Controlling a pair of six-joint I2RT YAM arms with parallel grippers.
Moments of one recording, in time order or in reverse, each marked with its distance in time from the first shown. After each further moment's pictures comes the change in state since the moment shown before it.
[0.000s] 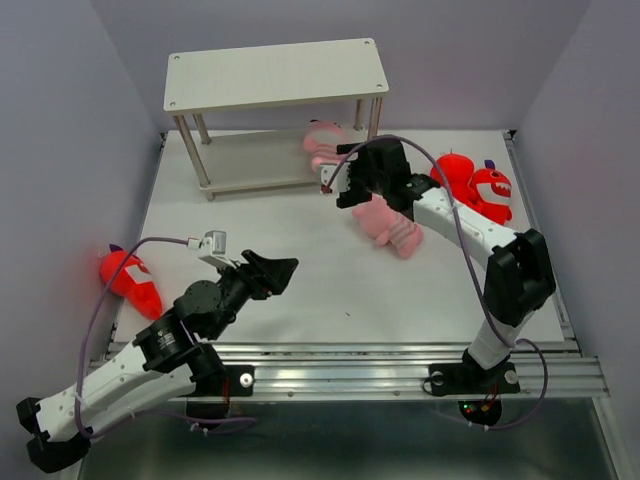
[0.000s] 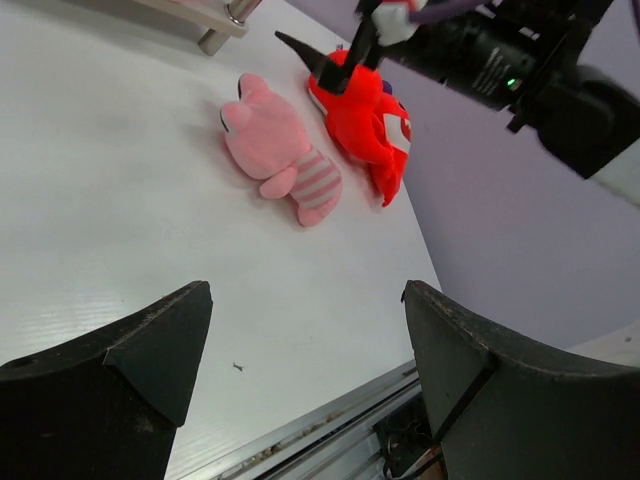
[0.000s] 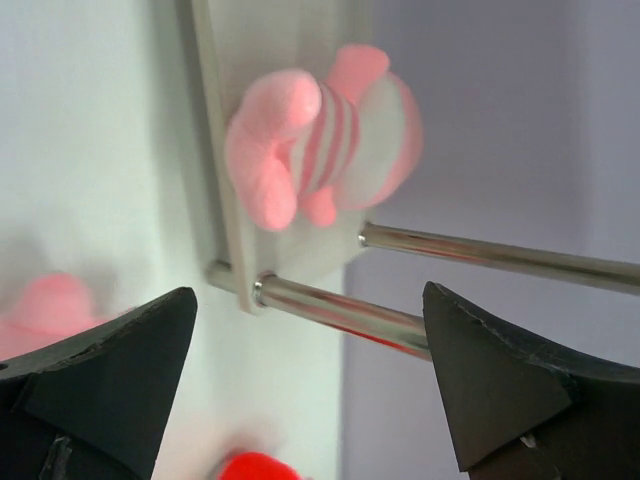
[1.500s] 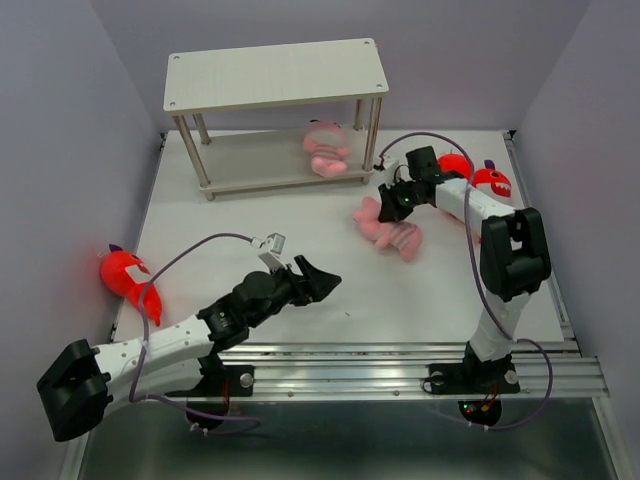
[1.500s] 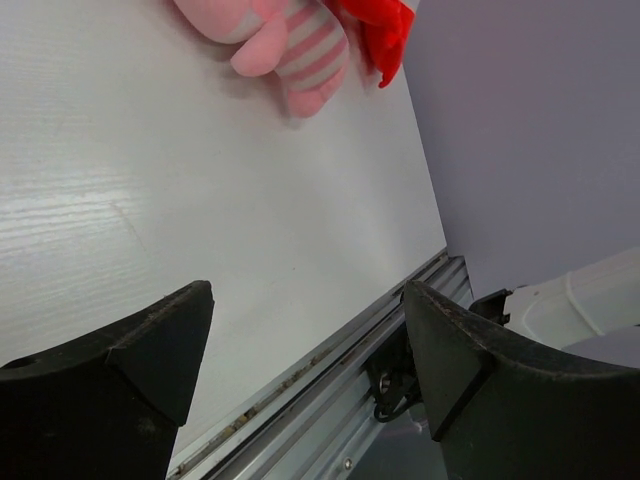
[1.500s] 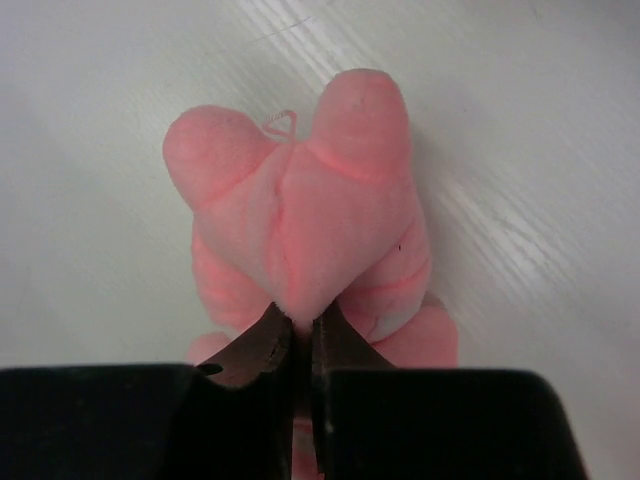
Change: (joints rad) left arm 0.018 0.468 -0.186 0.525 0.280 -0.137; right arm -0.294 0.163 0.053 -0.444 -0.351 0.999
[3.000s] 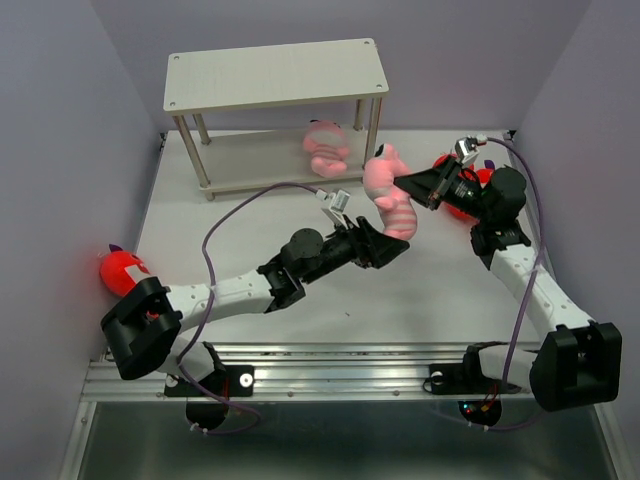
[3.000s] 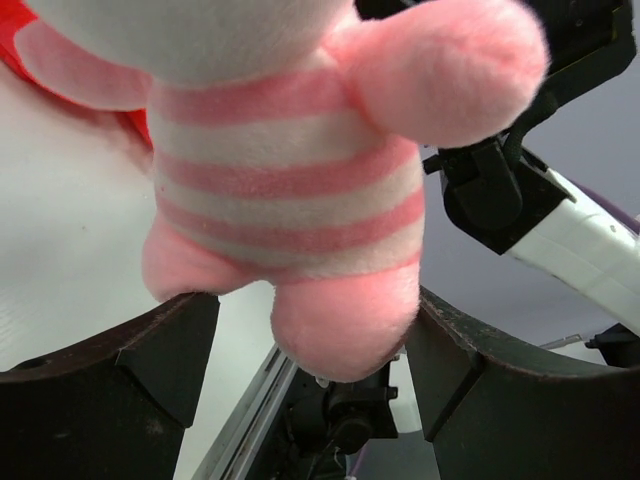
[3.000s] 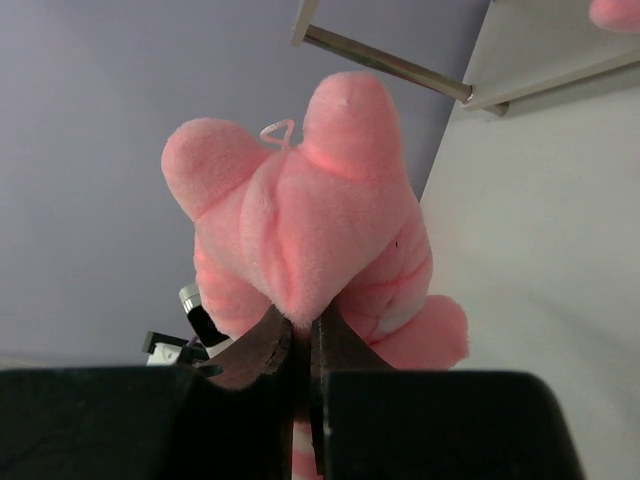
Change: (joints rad) left arm -0.049 0.543 0.465 0.406 0.221 0.100; right arm -0.138 -0.739 -0.551 0.932 -0.366 1.609
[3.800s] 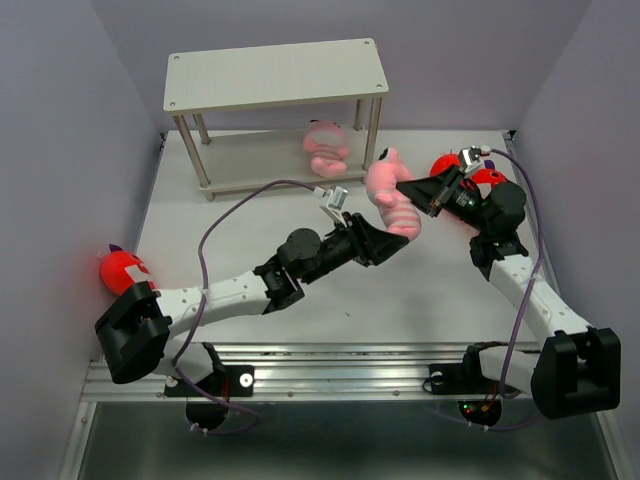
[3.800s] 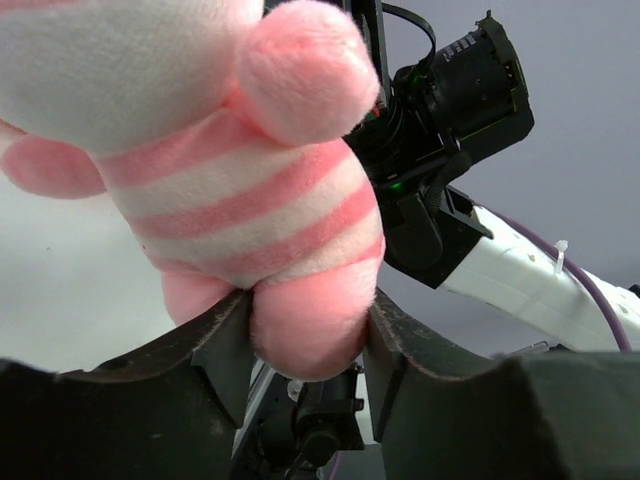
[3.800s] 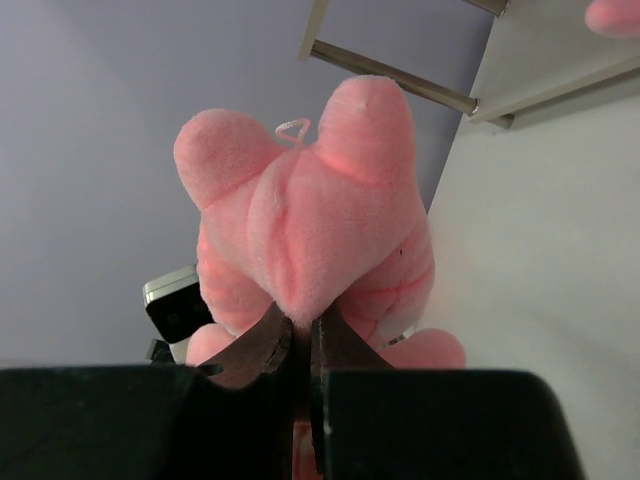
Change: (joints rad) left arm -0.020 -0.040 0.034 -0.022 -0.030 -0.012; right arm 0.000 -0.037 -0.111 0.131 0.041 0.071
